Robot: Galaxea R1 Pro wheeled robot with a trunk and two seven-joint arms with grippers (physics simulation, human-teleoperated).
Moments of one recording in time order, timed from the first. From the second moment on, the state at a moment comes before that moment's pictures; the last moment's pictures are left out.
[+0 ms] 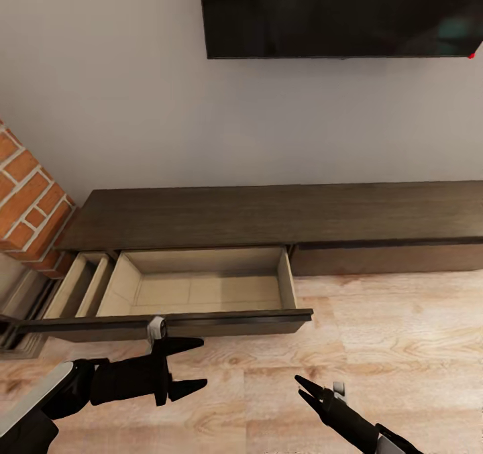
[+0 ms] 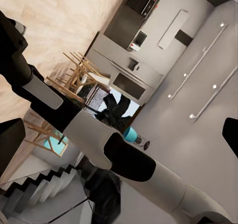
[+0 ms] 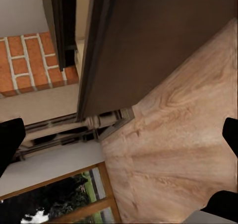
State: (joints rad) left arm -0.26 0.49 -0.42 -1.57 2.33 1.00 0.20; right arm -0.53 -0.18 0.68 -0.10 -1.35 0.23 1.22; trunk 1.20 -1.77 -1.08
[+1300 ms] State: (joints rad) left arm -0.26 0.48 -0.41 -1.57 2.31 1.00 0.21; right arm -0.53 -0.18 0.68 -0.08 -1.35 0.16 1.22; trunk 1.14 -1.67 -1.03
